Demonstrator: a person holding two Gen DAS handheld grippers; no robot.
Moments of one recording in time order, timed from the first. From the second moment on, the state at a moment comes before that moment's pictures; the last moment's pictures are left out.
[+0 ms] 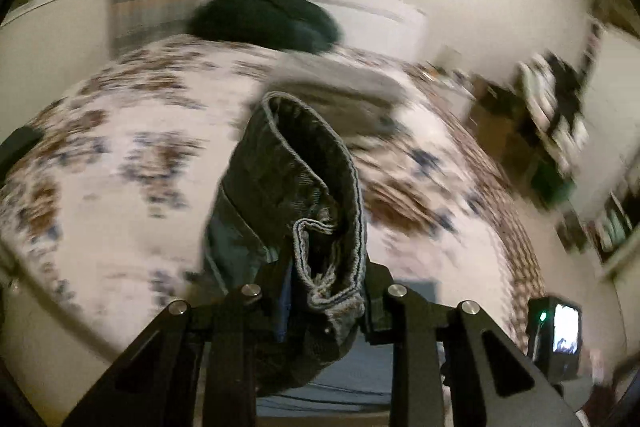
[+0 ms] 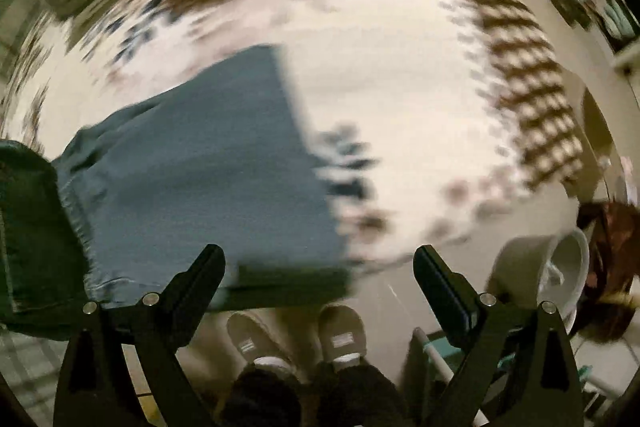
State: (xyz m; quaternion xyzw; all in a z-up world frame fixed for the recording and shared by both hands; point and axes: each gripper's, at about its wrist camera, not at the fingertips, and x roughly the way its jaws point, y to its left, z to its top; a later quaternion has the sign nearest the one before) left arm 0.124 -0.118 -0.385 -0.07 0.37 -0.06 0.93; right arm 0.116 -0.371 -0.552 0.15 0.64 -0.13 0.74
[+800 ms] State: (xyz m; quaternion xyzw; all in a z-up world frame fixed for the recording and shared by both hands) left arm 0.144 -0.252 -0.460 0.01 0.53 -0.12 0.84; right arm 0.070 -0.511 -0.541 0.28 0.60 -0.18 0.73
